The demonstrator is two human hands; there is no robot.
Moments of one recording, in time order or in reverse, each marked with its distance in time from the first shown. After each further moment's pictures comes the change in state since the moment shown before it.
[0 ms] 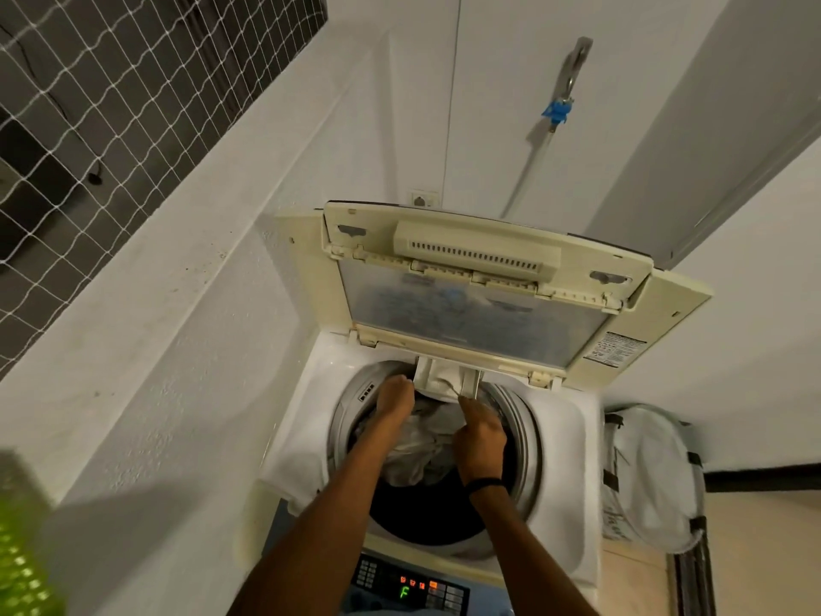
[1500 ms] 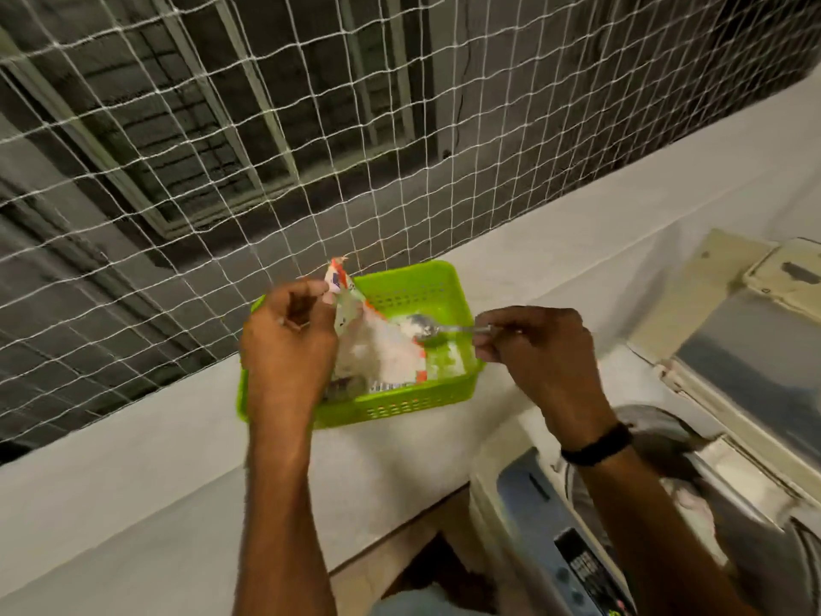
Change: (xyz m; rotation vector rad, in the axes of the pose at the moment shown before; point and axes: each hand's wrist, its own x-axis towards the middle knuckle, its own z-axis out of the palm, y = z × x) left_hand -0.377 -0.155 -0.368 -0.402 1.315 0.332; right_hand -0.159 -0.377 -0.082 0.662 -0.763 -0.446
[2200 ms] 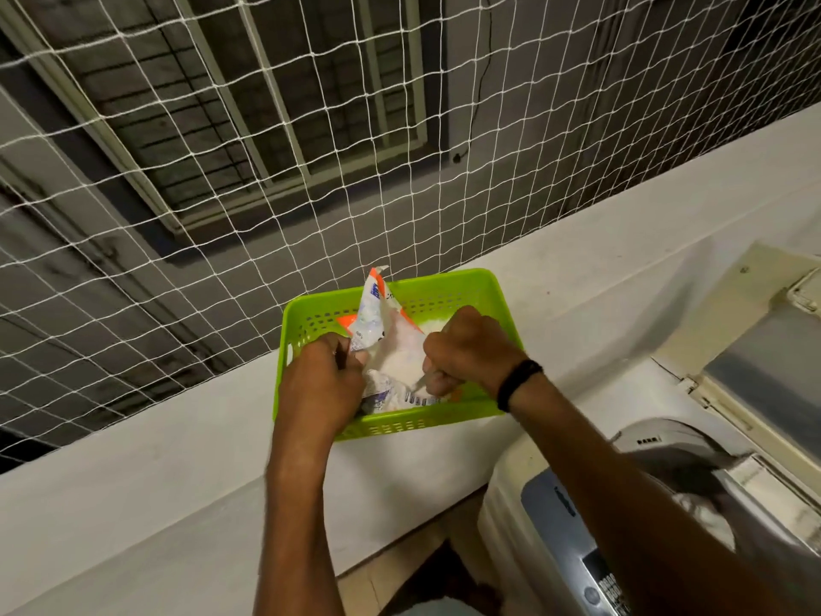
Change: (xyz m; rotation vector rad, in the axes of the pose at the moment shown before) left_hand 0.008 -0.035 -0.019 0.459 -0.282 -0.160; right_hand 0.031 -0.024 0.100 -0.325 -0.487 0.287
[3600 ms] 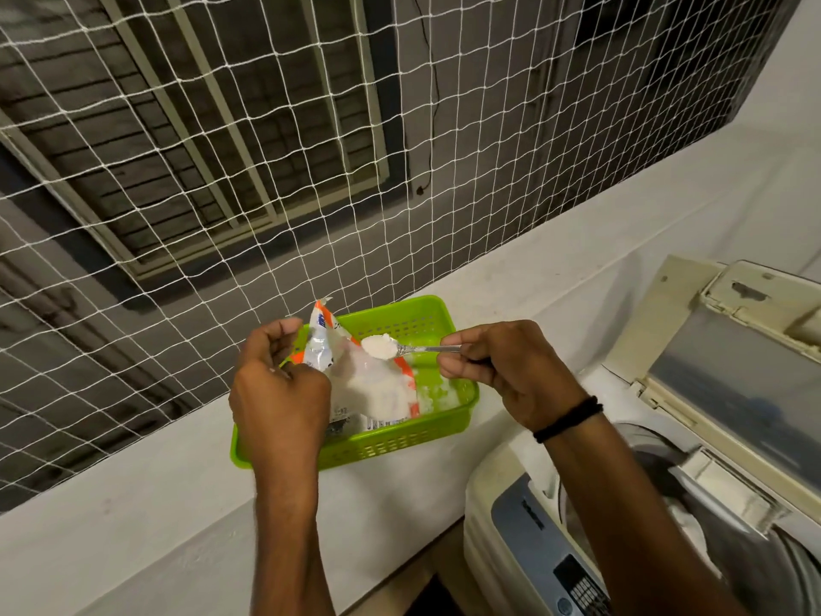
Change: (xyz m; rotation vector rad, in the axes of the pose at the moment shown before) left_hand -0.019 0.037 0.006 -0.512 0.392 0.159; right_hand -0.048 0.029 -0.069 0.876 0.119 0.022
